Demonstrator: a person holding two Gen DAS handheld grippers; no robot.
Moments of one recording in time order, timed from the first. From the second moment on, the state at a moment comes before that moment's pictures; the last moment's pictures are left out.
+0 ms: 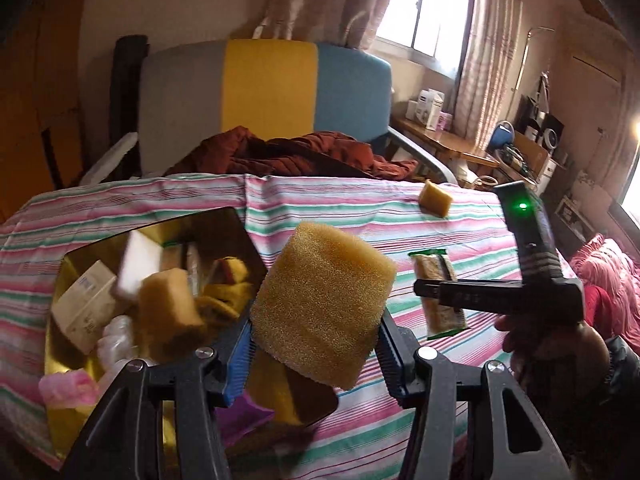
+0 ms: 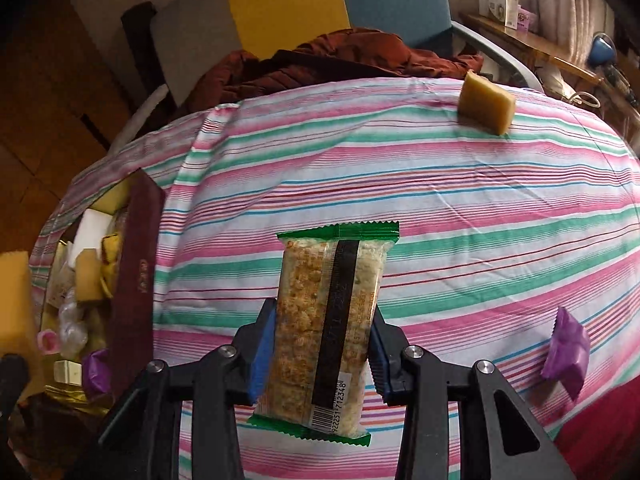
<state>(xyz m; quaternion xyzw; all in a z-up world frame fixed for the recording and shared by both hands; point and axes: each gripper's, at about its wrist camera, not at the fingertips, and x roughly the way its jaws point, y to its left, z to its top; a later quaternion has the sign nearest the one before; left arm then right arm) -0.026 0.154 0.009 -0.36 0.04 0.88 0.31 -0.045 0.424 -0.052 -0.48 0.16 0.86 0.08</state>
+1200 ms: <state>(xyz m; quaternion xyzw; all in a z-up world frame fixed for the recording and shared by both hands) -0.040 -0.031 0.015 -0.35 -0.07 0.92 0.14 -0.050 0.244 -0.015 -0.41 0.06 0.90 -0.12</state>
